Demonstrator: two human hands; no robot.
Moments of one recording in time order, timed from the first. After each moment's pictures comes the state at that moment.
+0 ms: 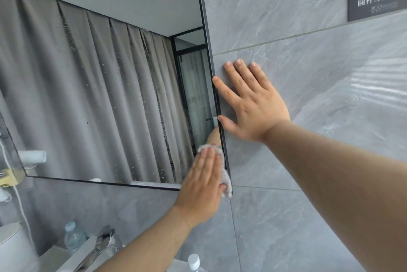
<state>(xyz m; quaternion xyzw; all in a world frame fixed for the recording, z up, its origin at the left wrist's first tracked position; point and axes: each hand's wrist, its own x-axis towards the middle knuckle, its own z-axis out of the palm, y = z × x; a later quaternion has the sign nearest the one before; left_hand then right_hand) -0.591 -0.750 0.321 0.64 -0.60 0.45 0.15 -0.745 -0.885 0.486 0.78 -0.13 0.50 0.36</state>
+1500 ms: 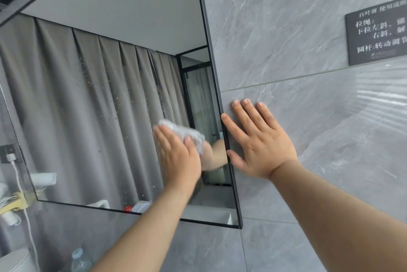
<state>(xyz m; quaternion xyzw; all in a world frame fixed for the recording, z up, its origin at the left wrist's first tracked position) -0.585 -0.755 0.468 0.75 -0.31 0.32 0.50 -0.741 -0.883 0.481 0.78 -0.12 0.51 0.33</state>
